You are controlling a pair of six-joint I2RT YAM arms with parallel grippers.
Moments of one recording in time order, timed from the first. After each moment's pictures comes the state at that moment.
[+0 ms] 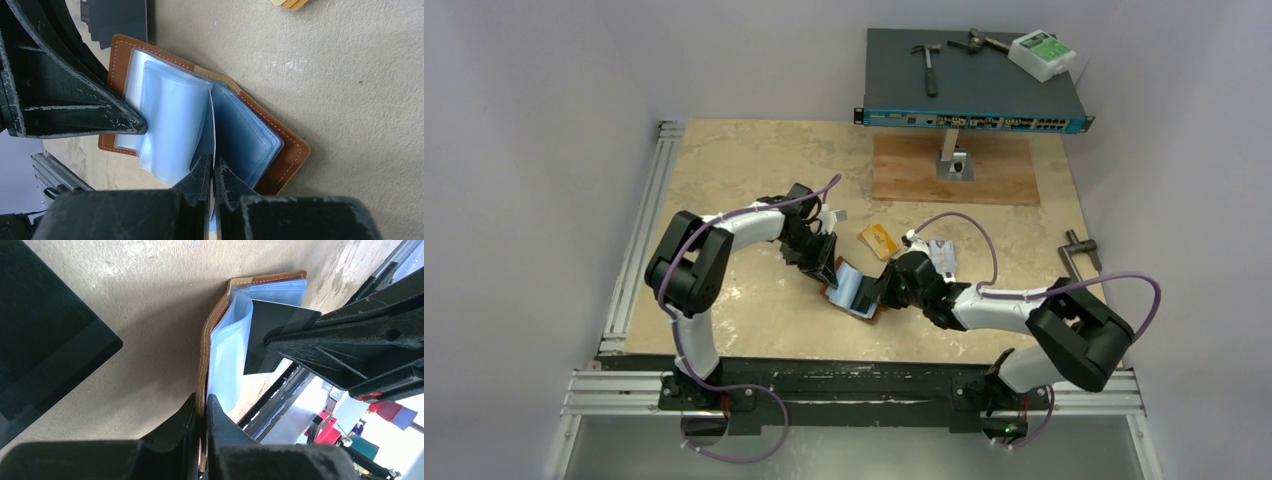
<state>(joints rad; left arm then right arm) -0.49 1.89 1.17 -0.60 0.69 -0.23 0.81 1.42 0.47 0.27 0.05 0.99</state>
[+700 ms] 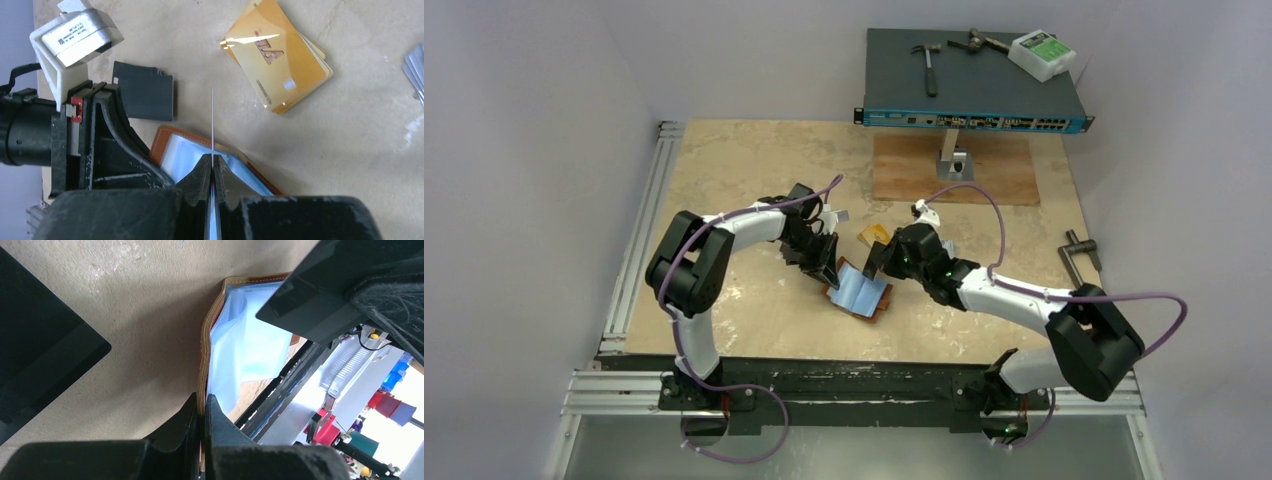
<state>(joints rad) -0.49 1.90 1.17 -0.59 0.70 -0.22 0.73 1.33 0.63 0.09 0.17 0.90</state>
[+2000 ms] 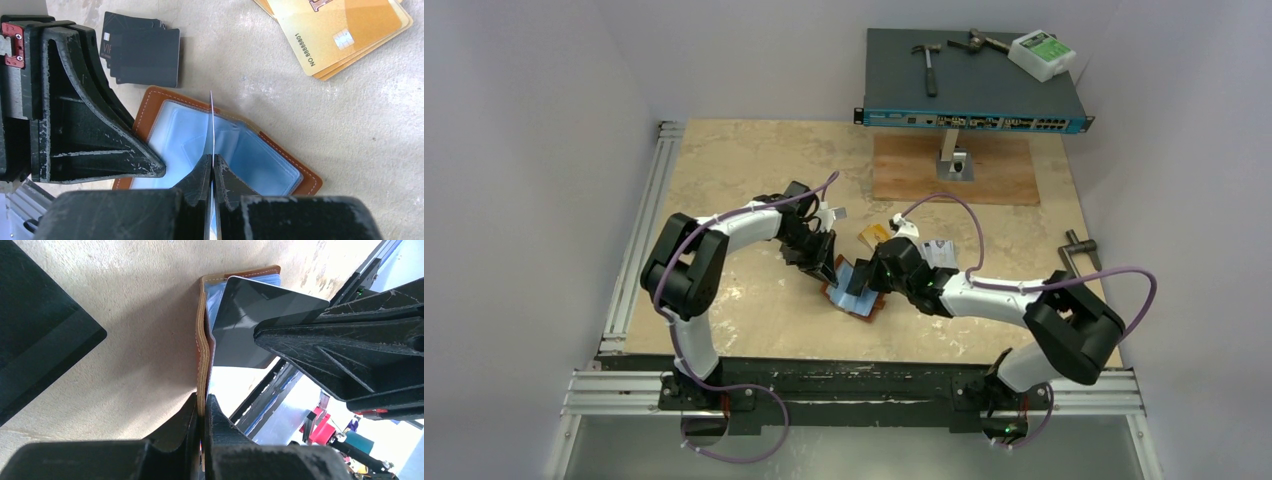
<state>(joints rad) -0.48 1.87 1.17 -0.62 0.72 -0.22 0.85 1.48 0.65 0.15 0.20 0.91</state>
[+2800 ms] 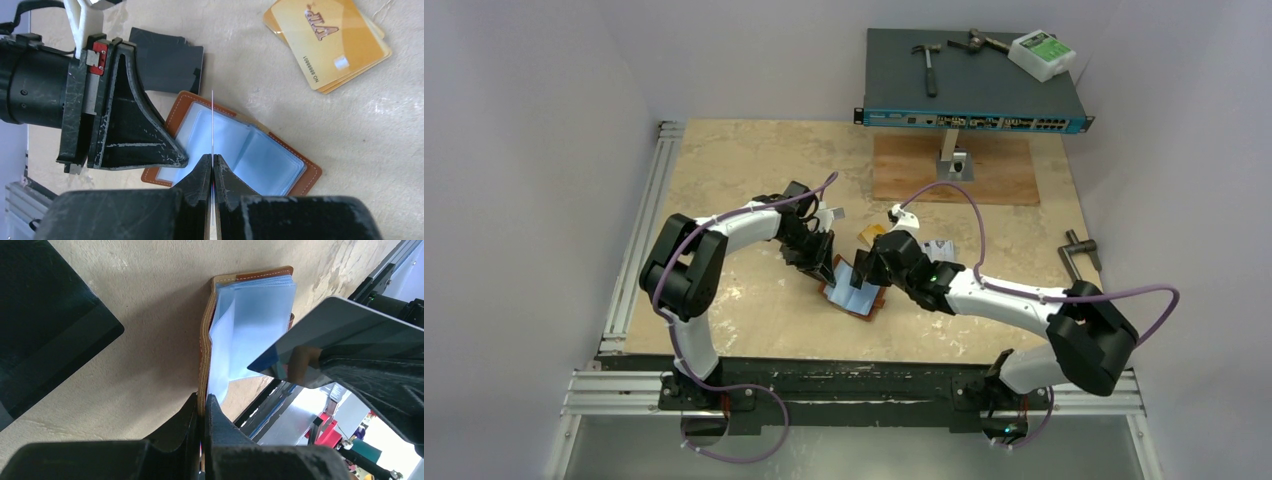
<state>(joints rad) -0.47 1.86 1.16 -0.62 0.68 -0.22 0.88 1.38 0.74 -0.01 0.27 0.87</state>
